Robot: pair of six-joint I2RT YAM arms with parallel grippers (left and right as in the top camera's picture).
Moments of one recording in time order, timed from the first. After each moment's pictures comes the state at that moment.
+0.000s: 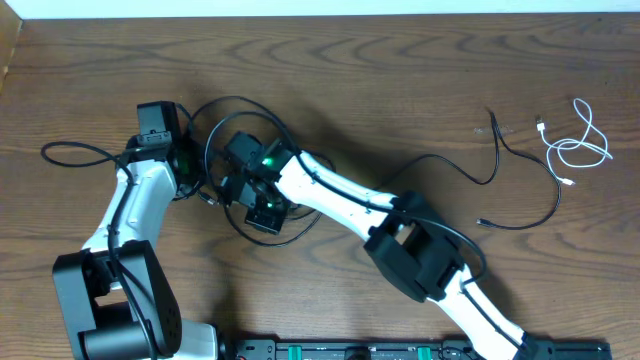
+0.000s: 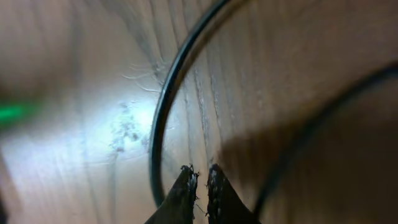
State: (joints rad) left arm 0.17 1.64 1.00 -0.53 0.05 -0.86; right arm 0.94 2.41 2.00 -1.01 -0.34 -0.30
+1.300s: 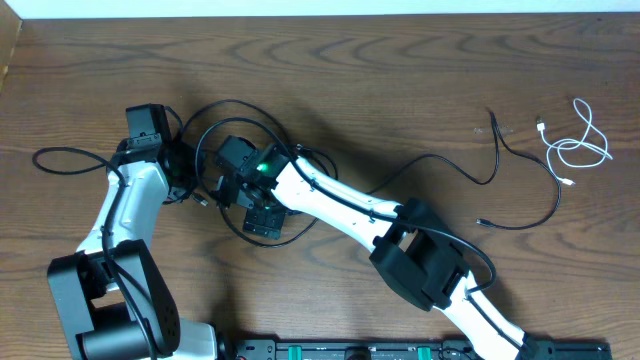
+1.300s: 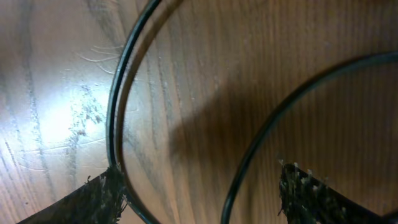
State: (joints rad) left arm 0.21 1.64 1.00 -0.56 0.07 -0.86; right arm 0.98 2.36 2.00 -1.02 -0.13 -0.36
